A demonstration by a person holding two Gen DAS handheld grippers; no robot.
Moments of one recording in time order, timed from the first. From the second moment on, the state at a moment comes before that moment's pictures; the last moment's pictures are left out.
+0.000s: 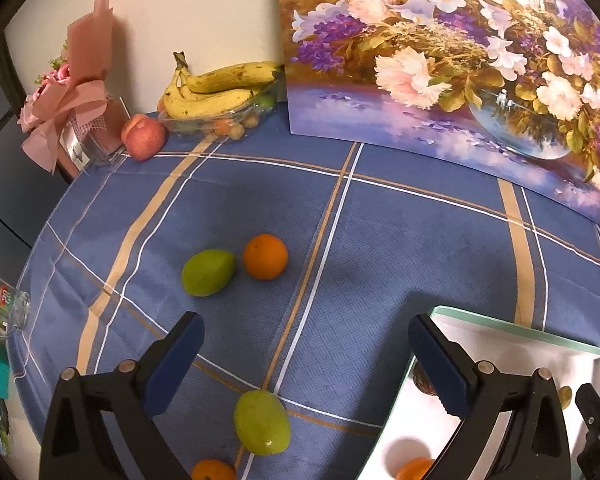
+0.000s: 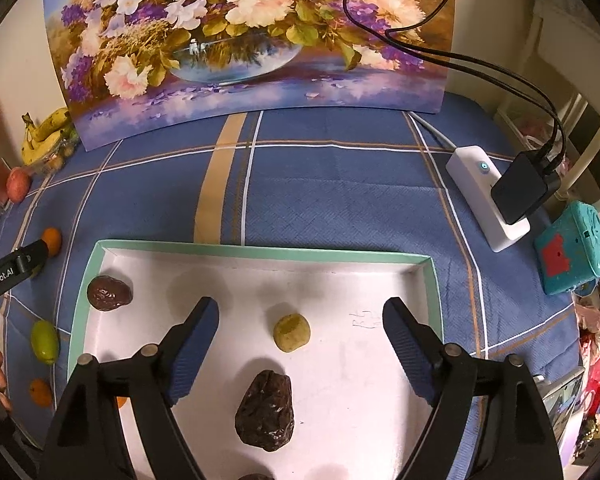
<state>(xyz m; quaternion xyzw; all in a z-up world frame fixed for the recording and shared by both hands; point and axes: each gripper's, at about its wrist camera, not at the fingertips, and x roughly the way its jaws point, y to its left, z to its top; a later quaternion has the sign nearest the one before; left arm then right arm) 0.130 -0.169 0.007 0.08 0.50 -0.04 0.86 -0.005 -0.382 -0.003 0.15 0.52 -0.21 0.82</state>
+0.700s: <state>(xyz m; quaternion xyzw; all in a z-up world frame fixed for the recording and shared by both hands) 0.117 -0.148 0.023 0.09 0.51 -0.06 0.86 -0.002 -0.355 0.013 0.09 0.53 -0.23 0.81</state>
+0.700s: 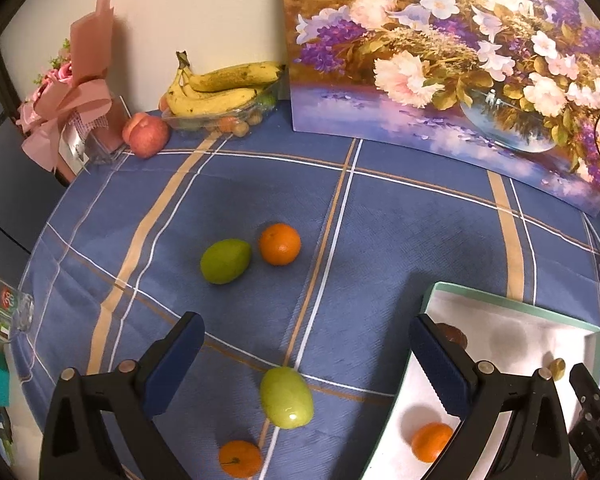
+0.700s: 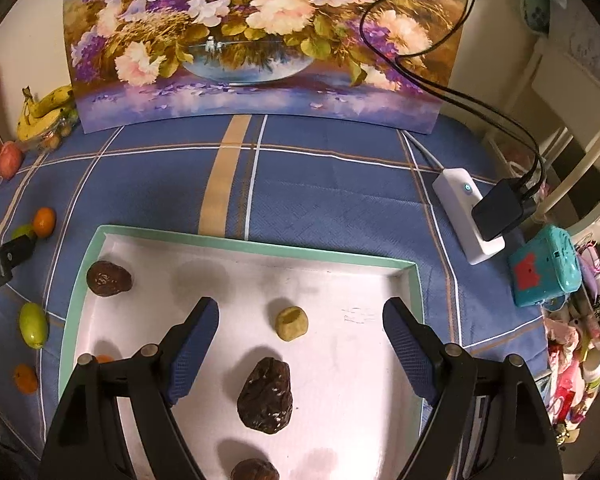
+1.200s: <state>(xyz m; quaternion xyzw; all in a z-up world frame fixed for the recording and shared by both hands) 0.115 -0.092 0.038 0.10 0.50 -0.05 0.86 -0.001 -0.315 0.018 0.10 0.53 -0.22 0.81</state>
